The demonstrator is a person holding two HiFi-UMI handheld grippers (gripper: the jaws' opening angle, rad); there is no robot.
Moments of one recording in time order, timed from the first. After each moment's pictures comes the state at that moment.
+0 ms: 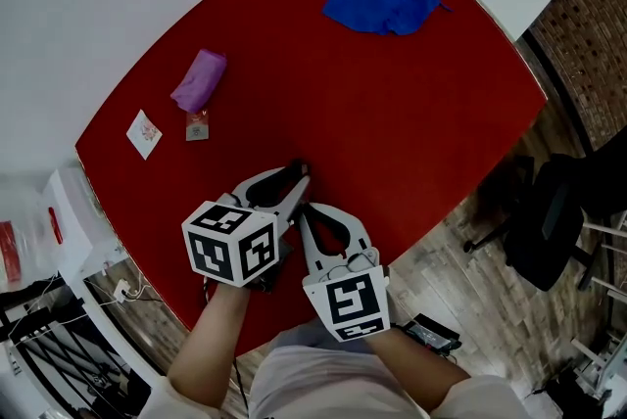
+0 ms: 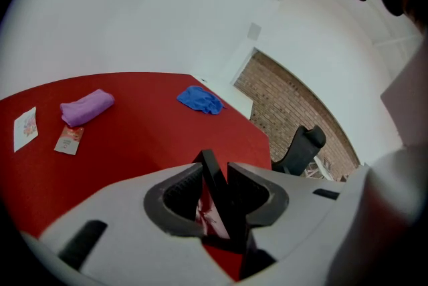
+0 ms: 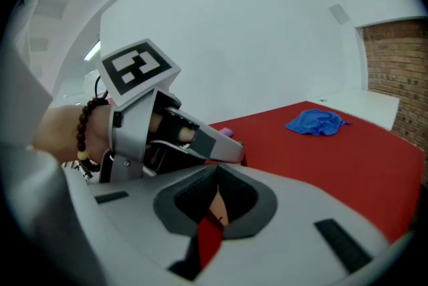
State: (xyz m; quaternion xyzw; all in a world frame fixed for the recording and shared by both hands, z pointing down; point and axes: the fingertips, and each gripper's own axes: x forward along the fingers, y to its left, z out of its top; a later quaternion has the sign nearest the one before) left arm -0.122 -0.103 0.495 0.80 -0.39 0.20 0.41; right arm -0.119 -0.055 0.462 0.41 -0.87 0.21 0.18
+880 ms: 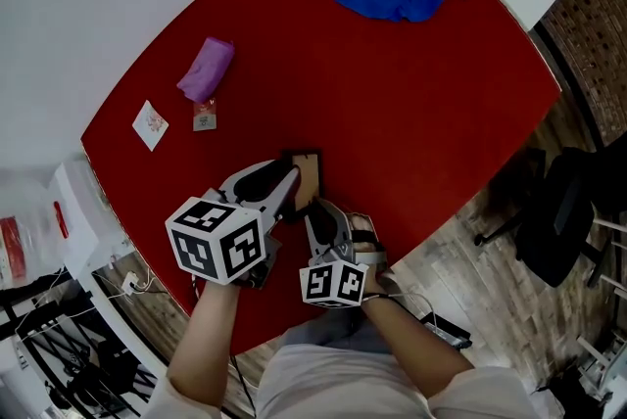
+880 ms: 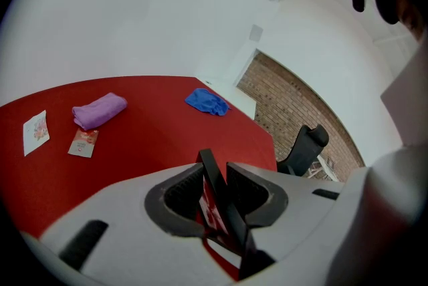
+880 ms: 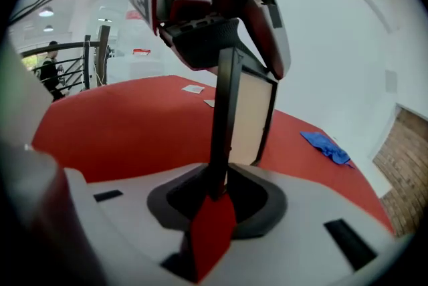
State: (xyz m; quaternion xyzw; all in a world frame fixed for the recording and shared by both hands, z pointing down) left arm -0.154 -0.100 0.496 0.80 -0.41 0.20 0.40; right arm -0.140 -0.022 0.589 0.37 -0.85 -0.01 0.37
